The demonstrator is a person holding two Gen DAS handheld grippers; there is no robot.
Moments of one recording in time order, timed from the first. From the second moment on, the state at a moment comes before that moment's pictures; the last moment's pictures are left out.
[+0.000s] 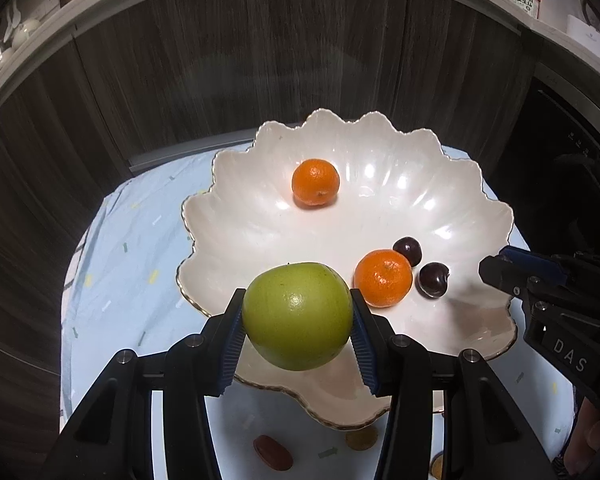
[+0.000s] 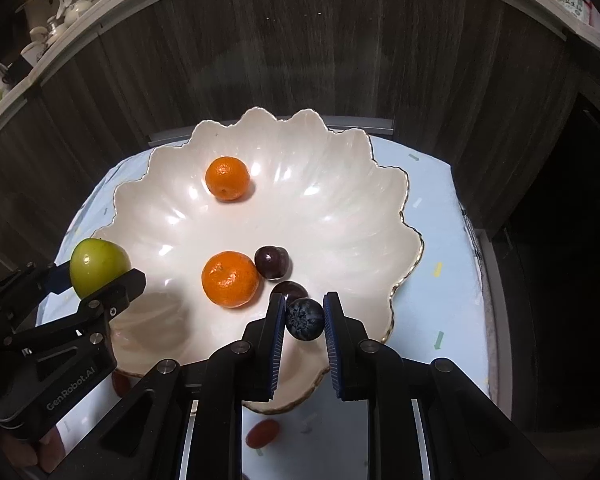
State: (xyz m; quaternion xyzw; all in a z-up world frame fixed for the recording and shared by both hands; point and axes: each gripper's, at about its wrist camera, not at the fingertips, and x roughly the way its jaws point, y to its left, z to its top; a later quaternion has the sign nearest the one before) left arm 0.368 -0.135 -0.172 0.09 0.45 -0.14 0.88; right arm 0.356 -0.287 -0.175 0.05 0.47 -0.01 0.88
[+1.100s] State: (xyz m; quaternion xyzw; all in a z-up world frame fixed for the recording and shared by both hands) left arm 0.341 -0.118 -0.122 0.09 0.39 -0.12 0.91; right arm 0.331 -0.285 -0.136 0.04 0.42 -0.06 0.90
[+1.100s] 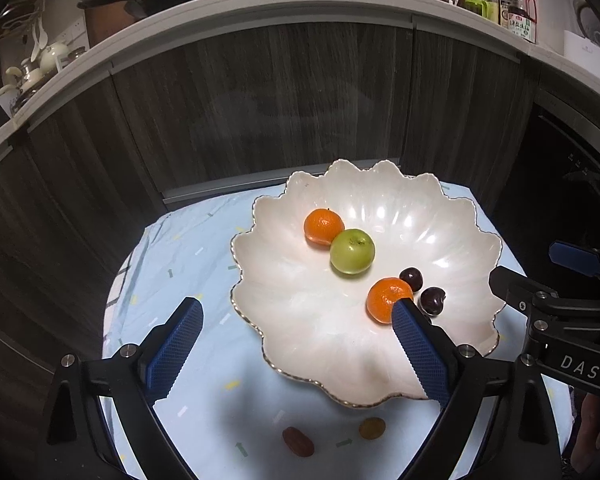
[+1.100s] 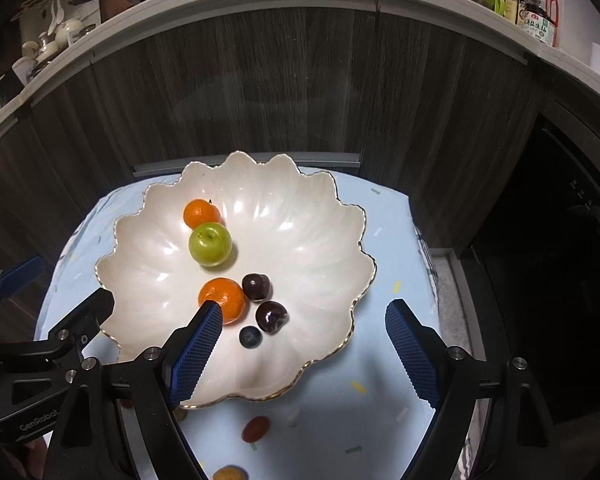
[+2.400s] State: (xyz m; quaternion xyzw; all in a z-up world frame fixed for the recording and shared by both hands) left arm 0.274 -0.082 -0.109 0.10 0.38 -0.11 0.91; right arm 0.264 -0.248 -0.121 0.03 0.41 -0.07 0.91
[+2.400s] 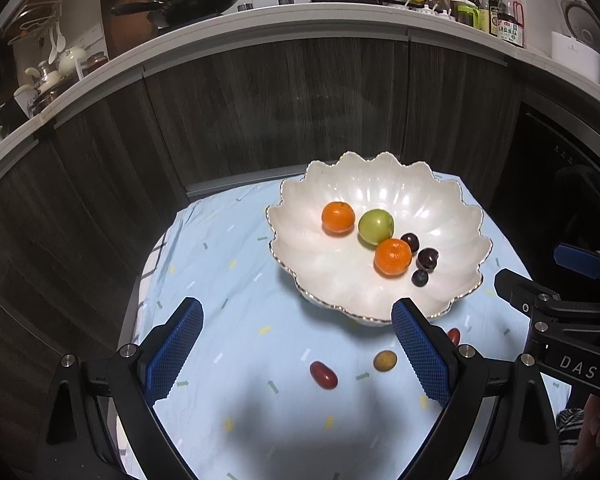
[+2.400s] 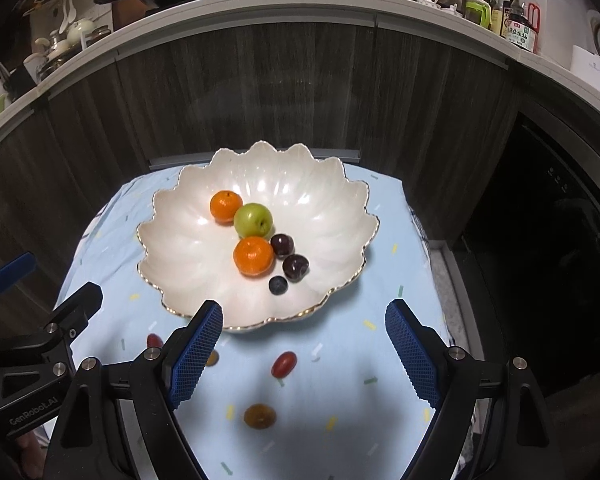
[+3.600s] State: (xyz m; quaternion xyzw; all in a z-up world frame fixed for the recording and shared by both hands) left arm 0.256 -0.076 -0.184 0.11 0.43 -0.13 0.88; right arm 0.238 -0.233 -0.178 0.02 0.46 -0.07 0.88
